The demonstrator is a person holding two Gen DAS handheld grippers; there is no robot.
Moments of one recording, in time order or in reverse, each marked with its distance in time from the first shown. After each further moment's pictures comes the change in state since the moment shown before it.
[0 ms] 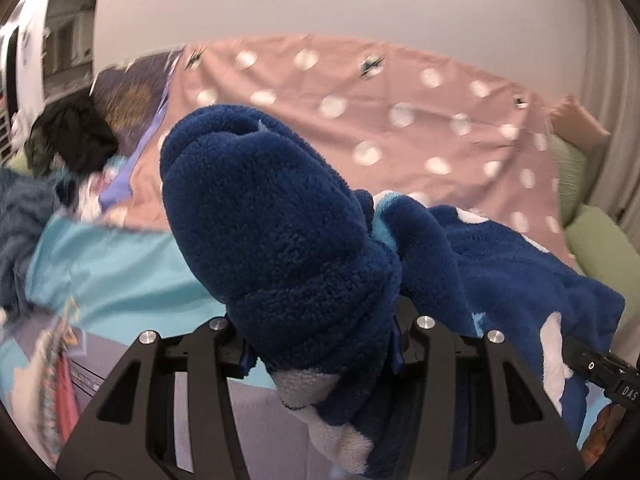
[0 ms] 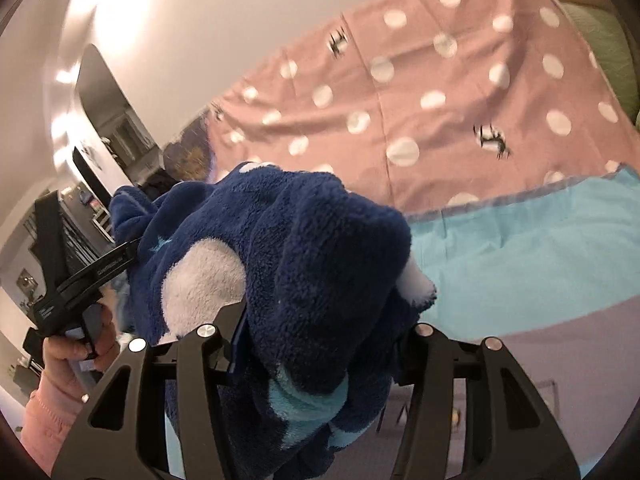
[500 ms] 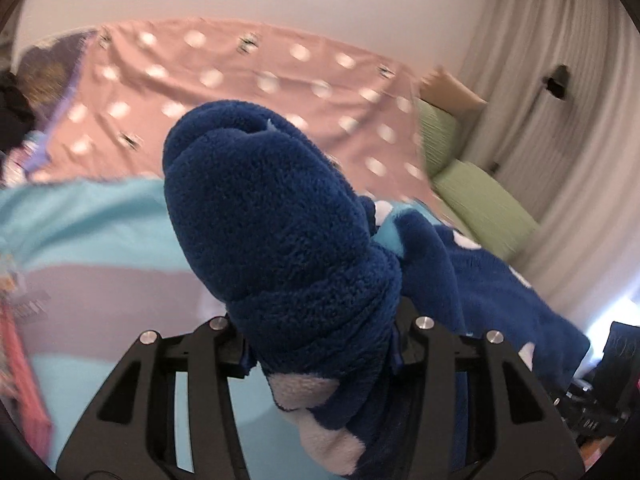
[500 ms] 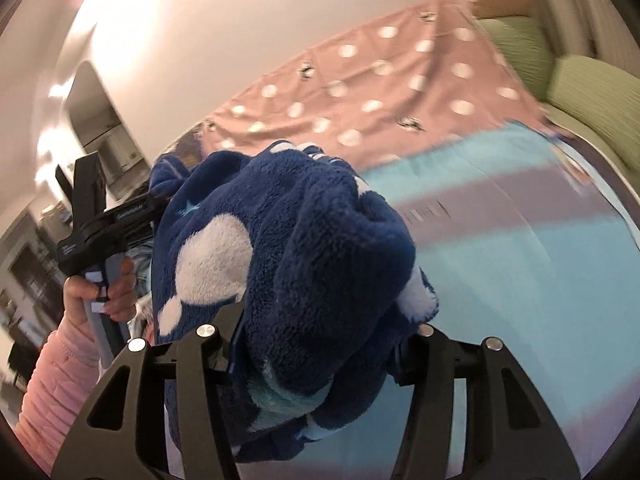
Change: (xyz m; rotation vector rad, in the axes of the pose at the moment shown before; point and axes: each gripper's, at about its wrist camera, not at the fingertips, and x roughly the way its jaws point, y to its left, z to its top) left arm -0.165 -0.041 -0.084 0.094 0.052 -0.393; right arm -0.232 0.043 -0.174 0.033 -0.111 -0.082
